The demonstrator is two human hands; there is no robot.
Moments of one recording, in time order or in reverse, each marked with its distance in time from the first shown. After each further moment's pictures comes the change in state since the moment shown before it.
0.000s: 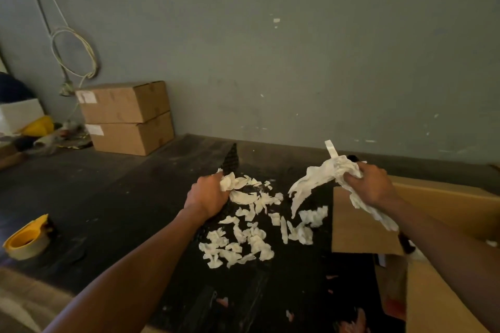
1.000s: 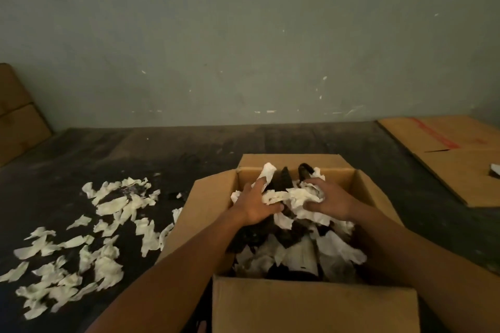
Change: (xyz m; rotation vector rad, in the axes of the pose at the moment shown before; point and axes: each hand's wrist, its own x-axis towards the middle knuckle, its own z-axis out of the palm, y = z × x) left_hand 0.051 0.396 0.320 -0.208 -0.589 0.182; right_hand 0.032 0.344 -0.128 0.073 -0.457 0.178
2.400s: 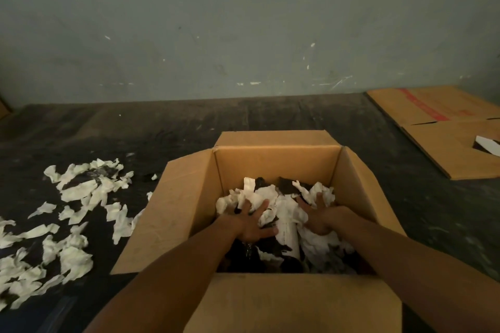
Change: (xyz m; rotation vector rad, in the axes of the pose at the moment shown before) left_hand 0.032 -0.041 0.085 0.555 -0.505 -0.100; right_hand 0.011 0.061 0.057 -0.656 -0.515 0.389
